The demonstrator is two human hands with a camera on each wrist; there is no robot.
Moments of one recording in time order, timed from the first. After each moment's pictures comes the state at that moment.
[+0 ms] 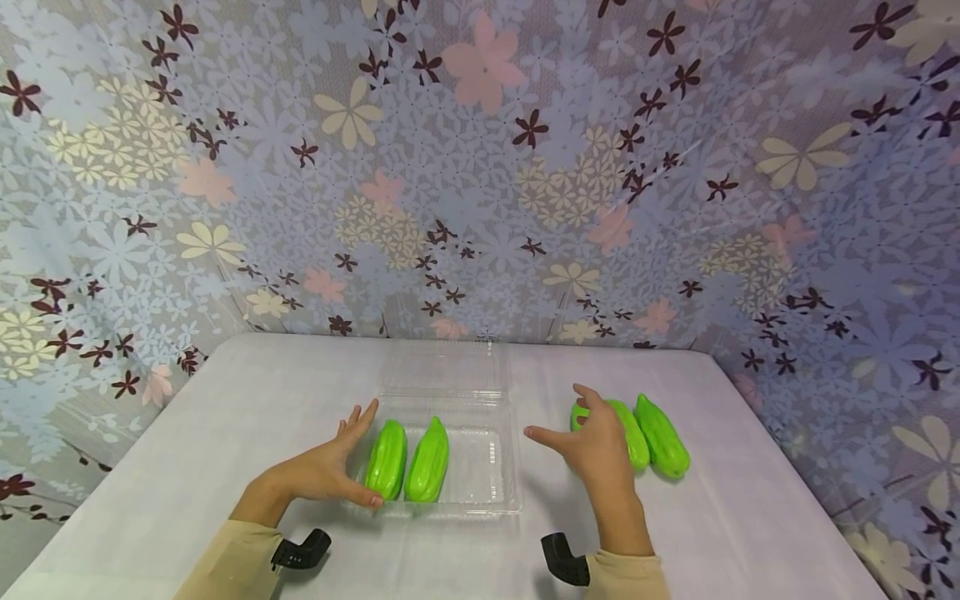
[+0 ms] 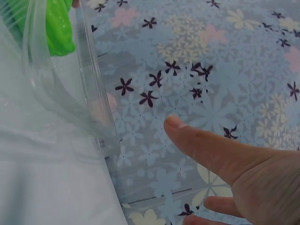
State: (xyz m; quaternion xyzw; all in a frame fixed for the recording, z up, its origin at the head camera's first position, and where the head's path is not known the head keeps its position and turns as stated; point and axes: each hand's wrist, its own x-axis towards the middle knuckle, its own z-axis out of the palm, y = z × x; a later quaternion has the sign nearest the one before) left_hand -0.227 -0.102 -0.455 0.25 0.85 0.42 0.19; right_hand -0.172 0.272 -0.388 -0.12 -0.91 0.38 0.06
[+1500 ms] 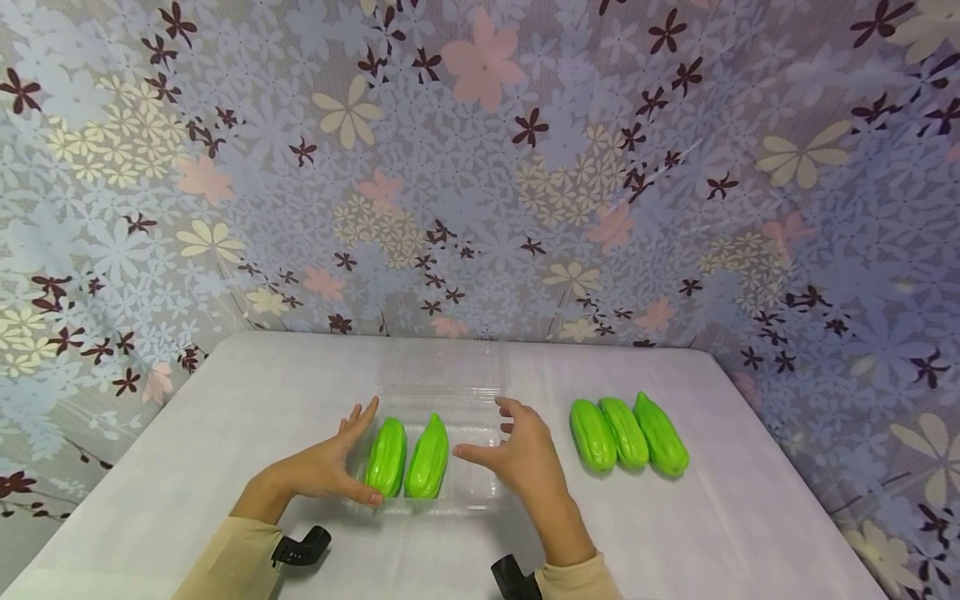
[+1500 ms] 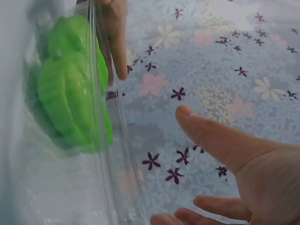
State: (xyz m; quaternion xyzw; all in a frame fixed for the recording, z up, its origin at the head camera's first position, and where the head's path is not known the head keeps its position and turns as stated) left_hand -0.227 -0.101 -0.454 0.24 0.85 0.42 0.19; right_hand -0.169 0.198 -0.397 -0.02 -0.89 0.45 0.04
